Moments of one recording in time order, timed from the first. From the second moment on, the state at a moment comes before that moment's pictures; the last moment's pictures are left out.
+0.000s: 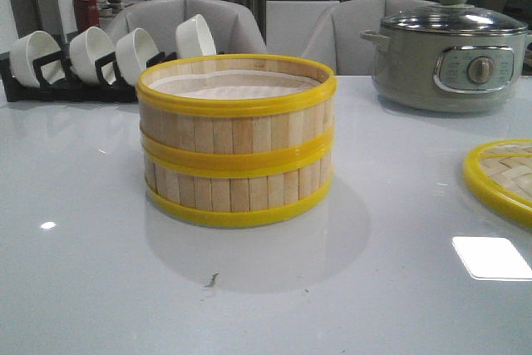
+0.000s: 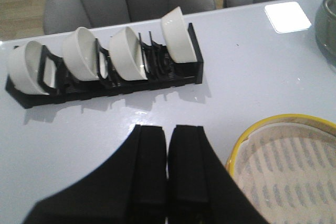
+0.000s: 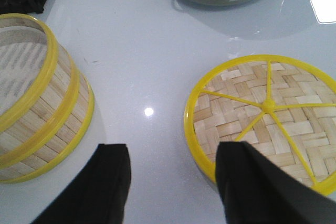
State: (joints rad) left arm -0.22 1.56 -1.85 0.00 0.93 0.01; right arm 0.07 0.87 -0.69 0.06 0.43 0.20
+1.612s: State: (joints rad) left arm -0.35 0.59 -0.70 0.05 0.53 -0.01; right arm 0.07 0.87 -0.69 0.06 0.53 0.20
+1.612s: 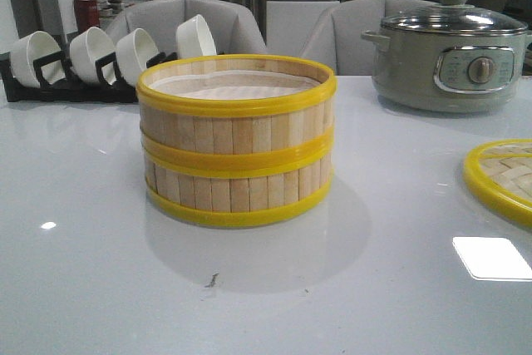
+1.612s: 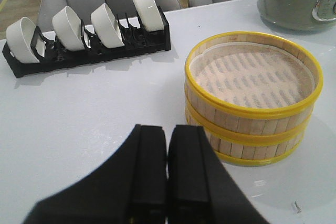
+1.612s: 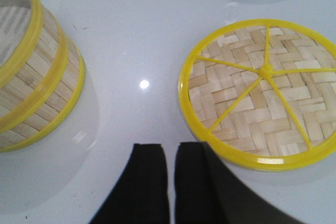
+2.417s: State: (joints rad) left arm -0.35 0.59 -0.70 0.05 0.57 -0.02; right arm 0.07 1.01 -0.74 -0.05 0.59 0.20
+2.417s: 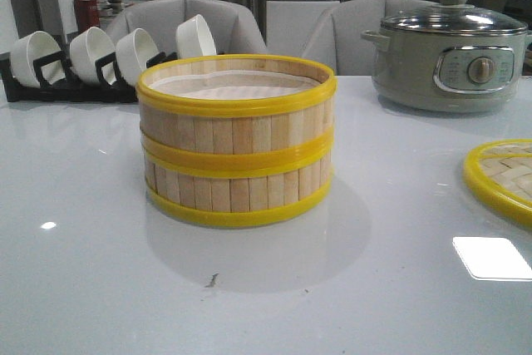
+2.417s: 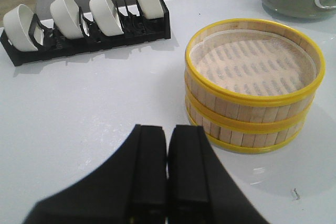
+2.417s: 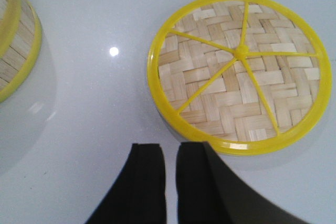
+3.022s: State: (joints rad) left arm -0.35 0.59 -0.70 0.05 0.57 -0.02; right arm -0.09 1.52 -1.06 -0.12 0.61 0.20
